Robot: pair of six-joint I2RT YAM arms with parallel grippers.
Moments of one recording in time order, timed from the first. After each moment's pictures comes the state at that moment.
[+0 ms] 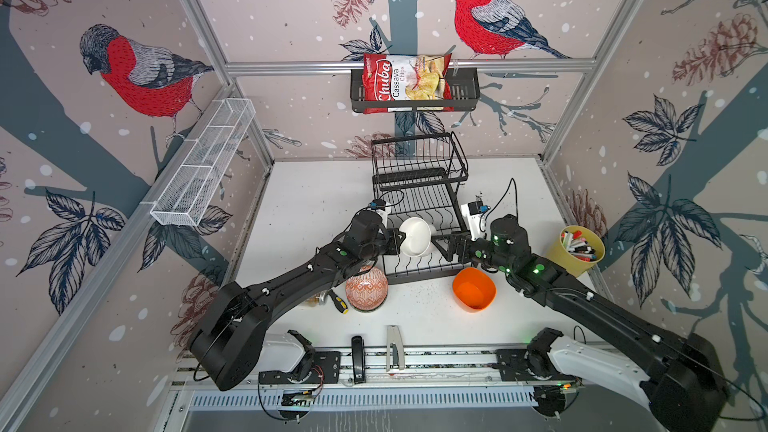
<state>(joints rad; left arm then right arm) -0.66 1.34 0.75 0.05 0.21 -0.65 0.69 1.02 0.65 -0.04 -0.25 0.50</state>
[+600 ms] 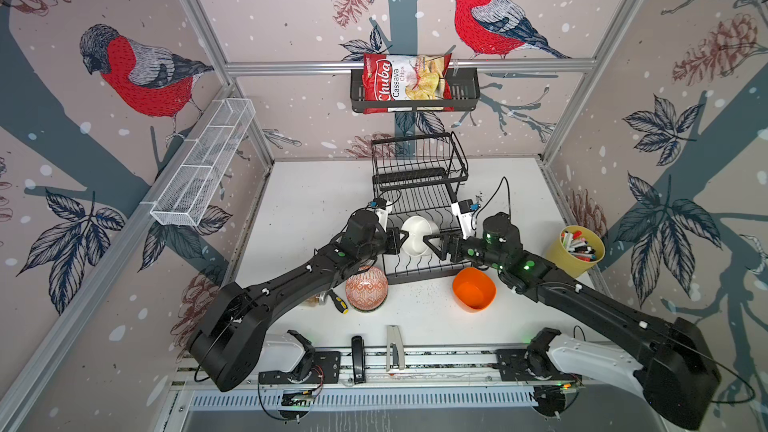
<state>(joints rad) -0.64 1.34 0.73 0.12 0.30 -0.66 0.72 1.09 0.66 0.05 -0.31 0.53</state>
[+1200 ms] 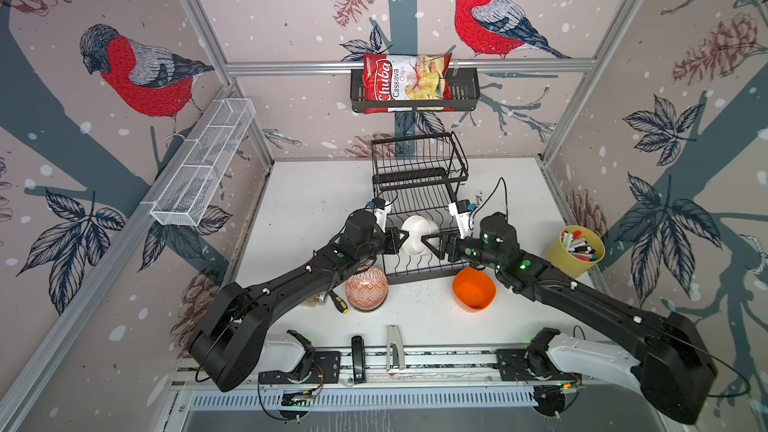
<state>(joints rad) -0.63 1.34 0.71 0.16 0.33 -0.68 0.73 1.11 0.66 0.09 -0.33 0.58</state>
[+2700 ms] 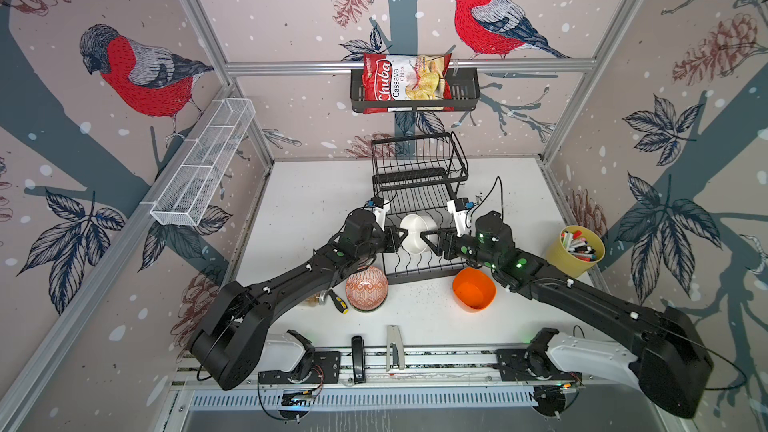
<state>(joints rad) -0.62 1.35 0.72 0.17 0.33 -0.68 0.77 1.14 0.69 0.09 -0.23 0.57</state>
